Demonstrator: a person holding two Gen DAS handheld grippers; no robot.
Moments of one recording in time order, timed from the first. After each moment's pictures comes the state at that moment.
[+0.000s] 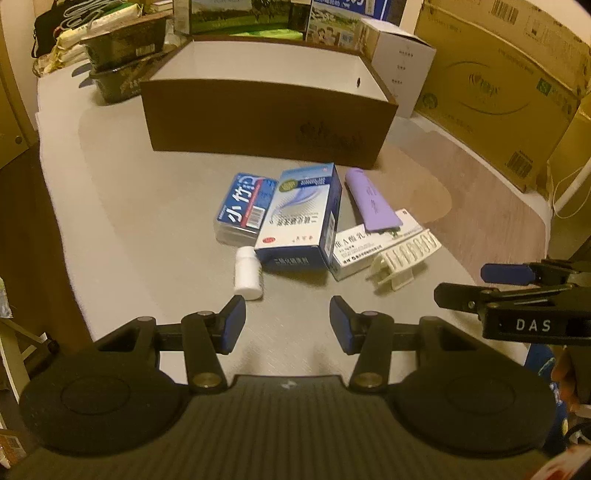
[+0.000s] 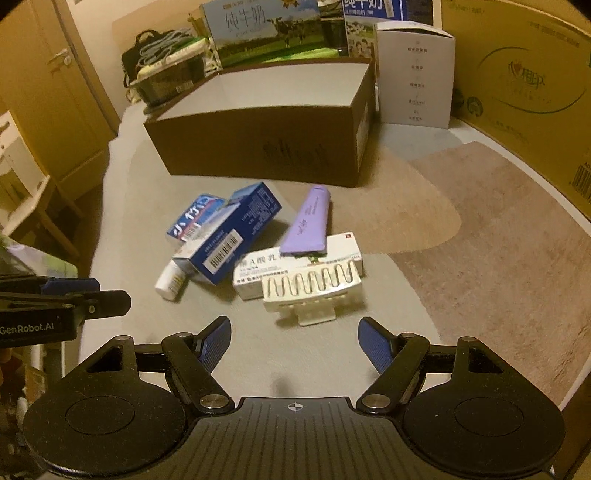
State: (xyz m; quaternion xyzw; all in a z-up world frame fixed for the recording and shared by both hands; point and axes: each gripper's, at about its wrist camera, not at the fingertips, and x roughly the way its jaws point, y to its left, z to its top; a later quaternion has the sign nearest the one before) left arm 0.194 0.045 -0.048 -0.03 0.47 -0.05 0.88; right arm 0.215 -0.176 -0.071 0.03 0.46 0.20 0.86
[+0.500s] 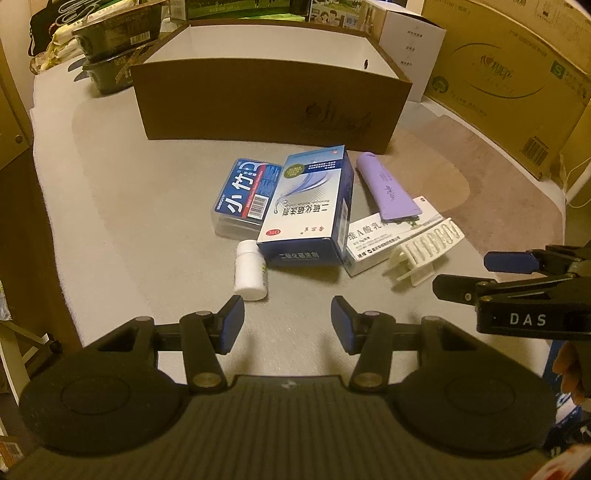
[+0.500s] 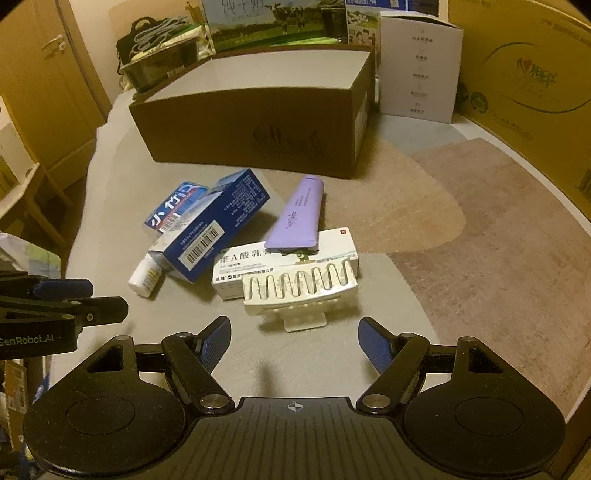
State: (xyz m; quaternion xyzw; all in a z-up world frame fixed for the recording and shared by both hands) left arm 0.214 0.042 -0.075 -0.02 0.48 -0.04 0.88; right arm 0.235 -0.167 -0.096 0.01 0.47 0.19 0.86
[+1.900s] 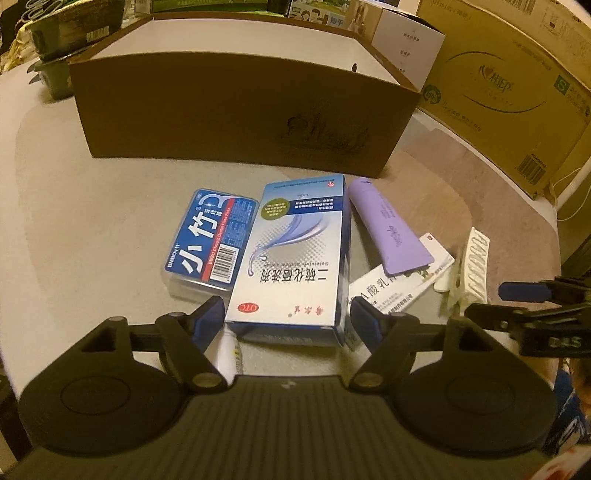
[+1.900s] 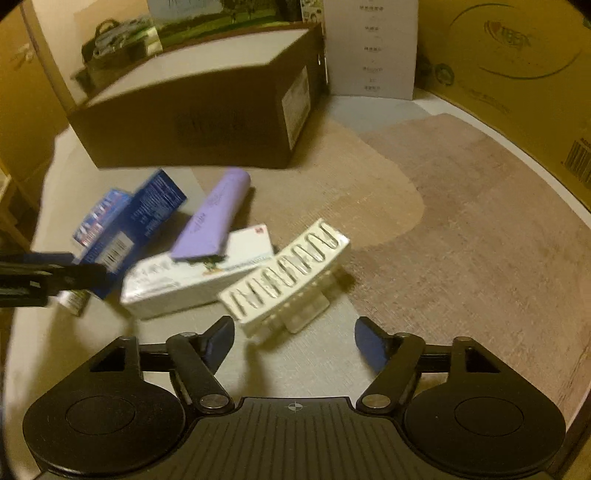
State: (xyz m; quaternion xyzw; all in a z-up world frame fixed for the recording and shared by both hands) left arm 0.284 0.042 -0.114 -0.05 0.47 -0.10 0.88; right arm 0.272 -0.213 -0.121 0.04 0.48 0.16 0.86
